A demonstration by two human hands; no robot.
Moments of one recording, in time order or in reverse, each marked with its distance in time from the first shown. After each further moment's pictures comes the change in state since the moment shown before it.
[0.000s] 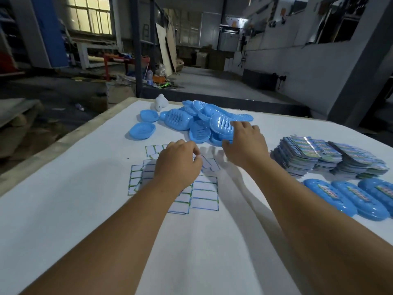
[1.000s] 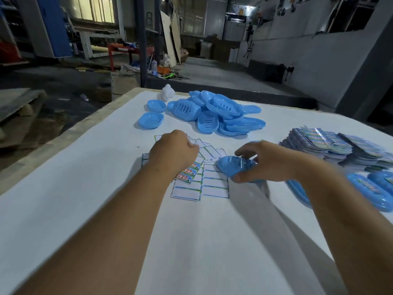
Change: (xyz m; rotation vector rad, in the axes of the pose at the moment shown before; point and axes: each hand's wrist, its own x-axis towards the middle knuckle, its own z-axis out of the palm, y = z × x) left_hand 0.002 -0.017 -0.028 -0.023 -0.195 -0.315; right_hand -0.052 0.023 -0.046 0.149 -0.601 -0.104
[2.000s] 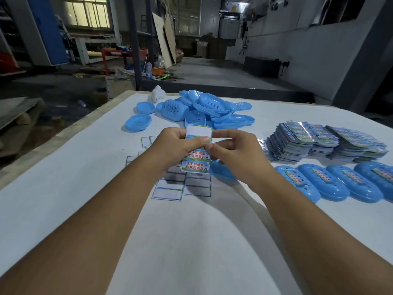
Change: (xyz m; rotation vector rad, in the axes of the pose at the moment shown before) left_hand -0.011 0.028 0.002 -0.803 -0.300 0.024; right_hand -0.001 -0.021 0.038 0.884 0.375 -0.154
